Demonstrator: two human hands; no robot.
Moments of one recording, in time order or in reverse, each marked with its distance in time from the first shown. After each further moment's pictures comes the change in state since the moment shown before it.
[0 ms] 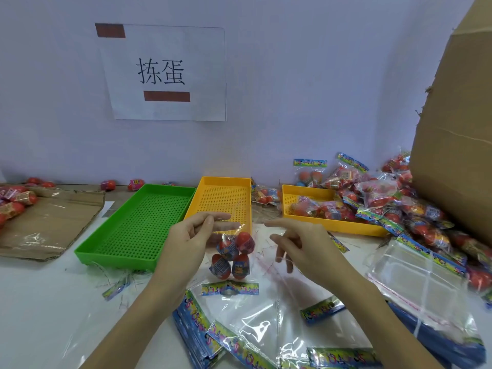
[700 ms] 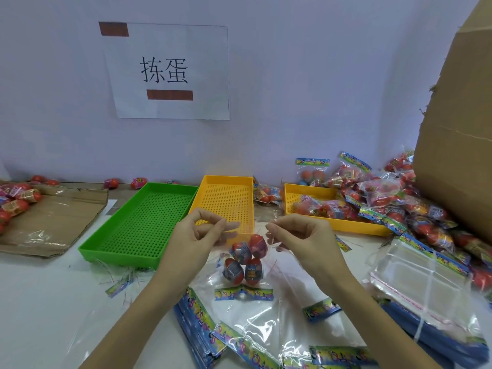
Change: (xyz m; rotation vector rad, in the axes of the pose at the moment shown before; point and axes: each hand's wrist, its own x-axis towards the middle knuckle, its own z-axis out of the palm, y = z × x) left_hand 0.000 0.000 -0.001 -0.087 -0.040 -0.026; right_hand -0.002 -0.013 0.011 0.632 0.191 0.141
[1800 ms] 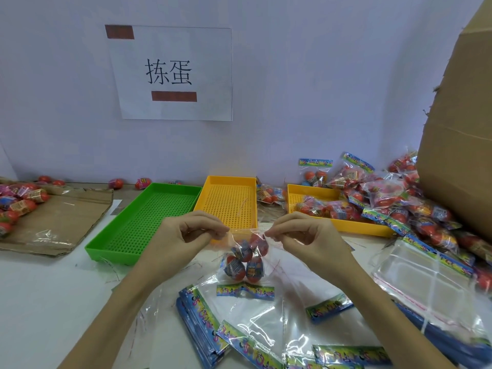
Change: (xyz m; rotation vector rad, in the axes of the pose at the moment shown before) left_hand 0.009 0.002 -0.042 0.333 -0.159 0.279; right_hand 0.005 0.002 -0.015 -0.153 -0.191 -0.188
